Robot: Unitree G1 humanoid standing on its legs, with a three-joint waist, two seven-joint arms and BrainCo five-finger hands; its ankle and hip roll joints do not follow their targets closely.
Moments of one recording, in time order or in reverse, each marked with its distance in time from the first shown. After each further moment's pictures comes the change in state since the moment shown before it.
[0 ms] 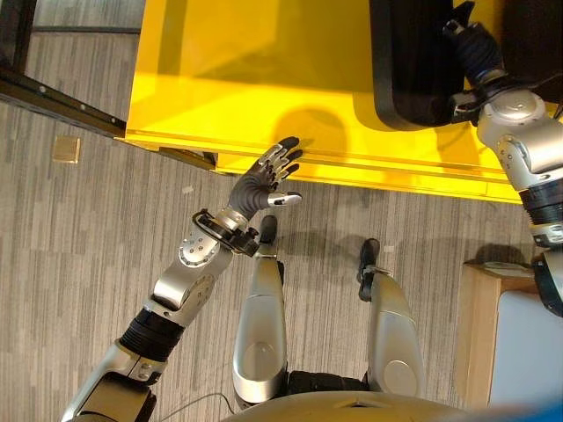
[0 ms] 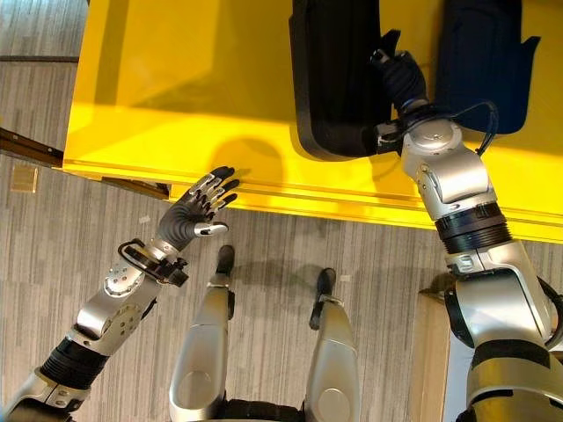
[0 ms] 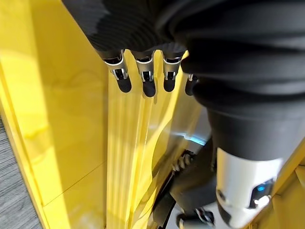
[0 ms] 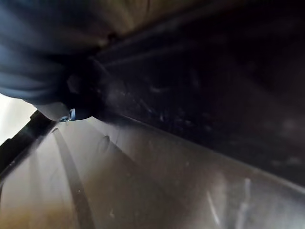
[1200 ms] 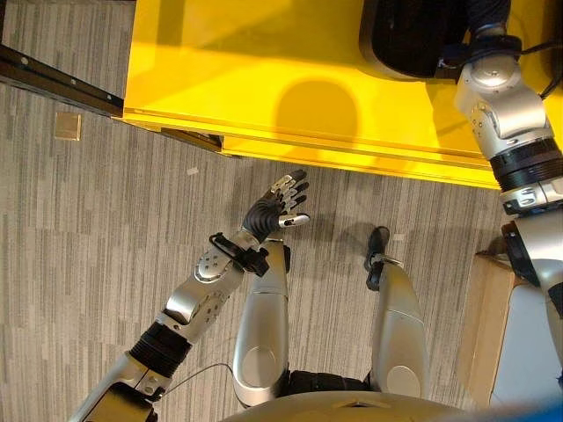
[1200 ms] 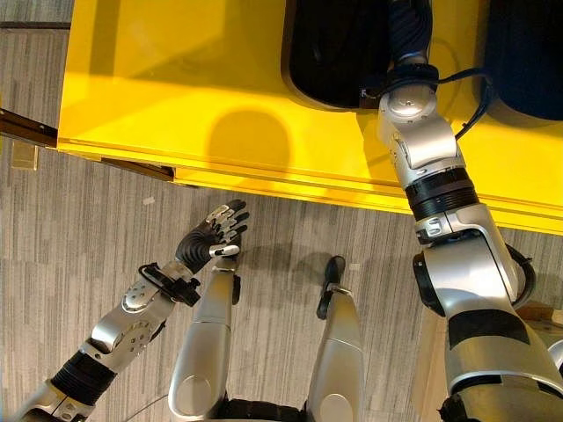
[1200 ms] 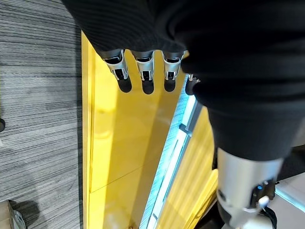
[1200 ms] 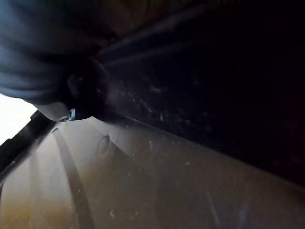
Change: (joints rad) left arm 0.036 -0.021 -0.087 0.071 -0.066 0.028 0.043; right arm -0.221 0.129 0.006 0.237 -0.077 -0.183 -0.296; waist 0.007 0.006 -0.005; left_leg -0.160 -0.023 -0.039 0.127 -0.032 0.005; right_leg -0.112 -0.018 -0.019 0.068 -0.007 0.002
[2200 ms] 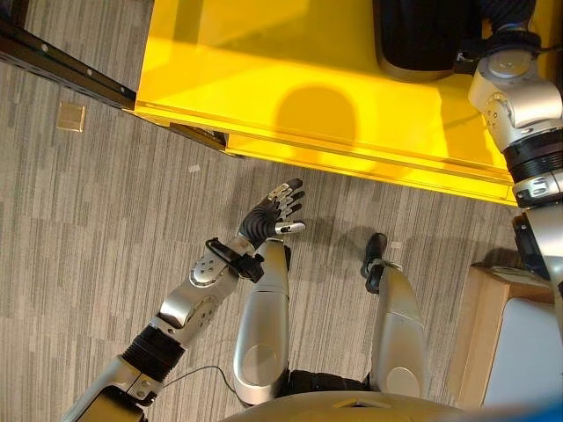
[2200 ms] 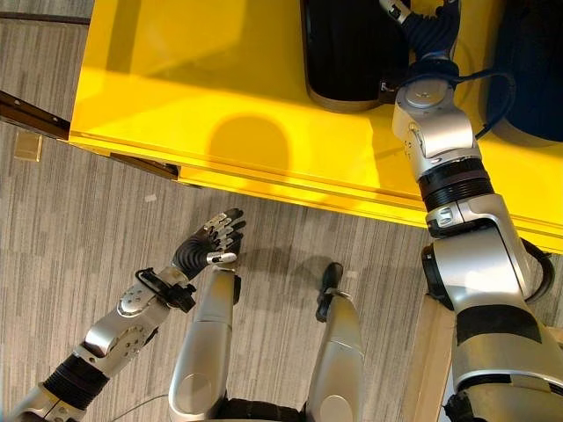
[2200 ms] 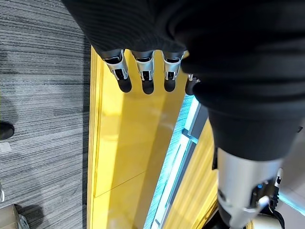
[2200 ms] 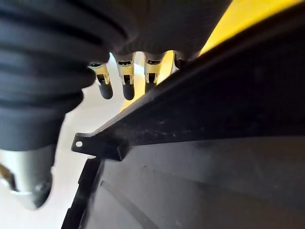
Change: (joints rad) left arm 0.019 0.043 -0.017 0.007 -0.001 -0.001 -0.006; right arm -0.040 -0.033 0.007 0.100 0.050 0.029 -0.052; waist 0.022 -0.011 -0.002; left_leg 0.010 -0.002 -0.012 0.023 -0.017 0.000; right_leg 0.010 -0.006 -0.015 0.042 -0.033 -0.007
